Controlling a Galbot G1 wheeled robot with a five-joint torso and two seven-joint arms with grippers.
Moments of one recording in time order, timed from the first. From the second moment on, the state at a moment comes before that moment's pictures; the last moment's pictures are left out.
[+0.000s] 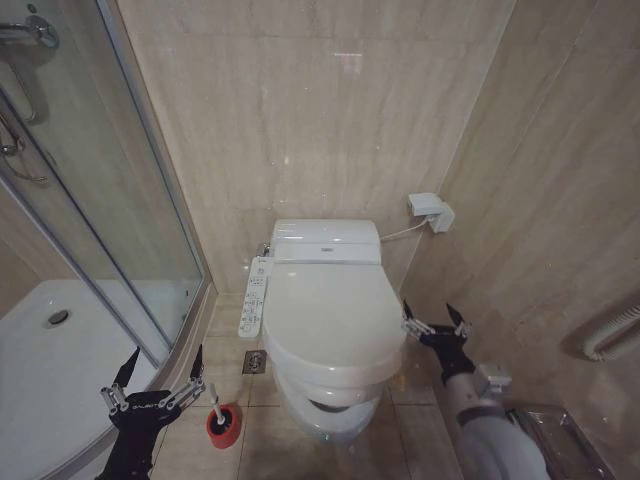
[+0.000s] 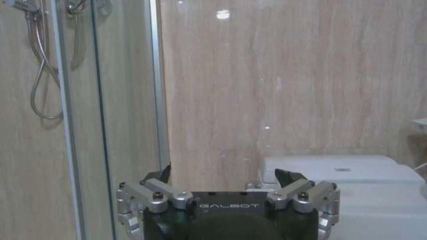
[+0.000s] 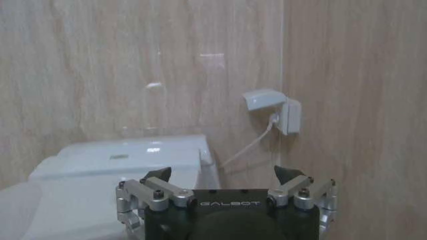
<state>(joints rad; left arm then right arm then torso) 2.02 -1.29 -0.62 -2.50 -0.18 -0.11 -0.22 -1.53 1.34 0.58 2.20 0.30 -0.16 0.20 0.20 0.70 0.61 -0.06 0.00</state>
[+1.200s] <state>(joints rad) 2.02 -1.29 -0.62 -2.50 -0.18 -0.11 -0.22 -1.58 1.41 0.61 2.22 0.25 -0.05 0.17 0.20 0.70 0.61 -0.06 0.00</state>
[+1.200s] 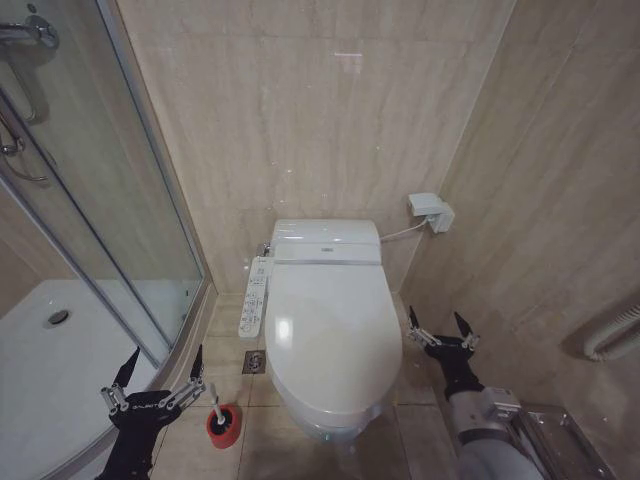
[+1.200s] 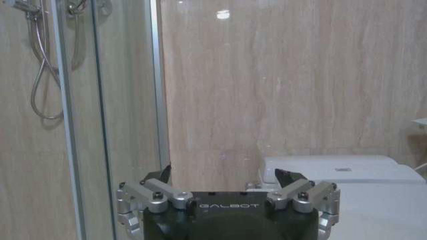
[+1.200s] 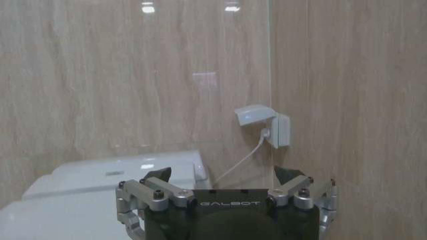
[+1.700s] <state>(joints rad) 2.02 -1.29 -0.62 -2.50 -0.18 -0.11 -0.22 -1.59 1.41 0.61 2.26 0.25 -0.06 0.18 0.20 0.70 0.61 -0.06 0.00</state>
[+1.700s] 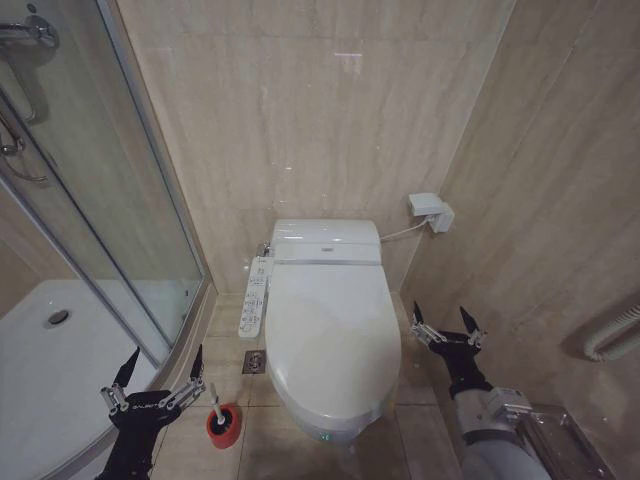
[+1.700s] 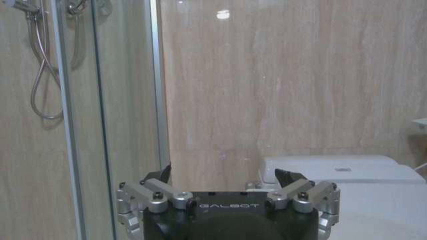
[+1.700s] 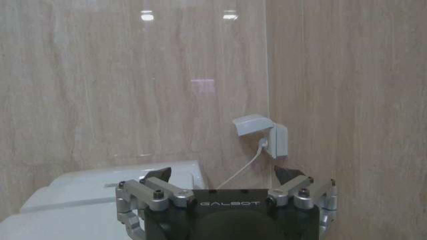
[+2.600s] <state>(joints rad) 2.02 -1.29 -0.62 -2.50 -0.18 -0.11 -0.22 -1.59 1.41 0.61 2.26 0.25 -0.06 0.18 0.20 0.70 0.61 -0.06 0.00</state>
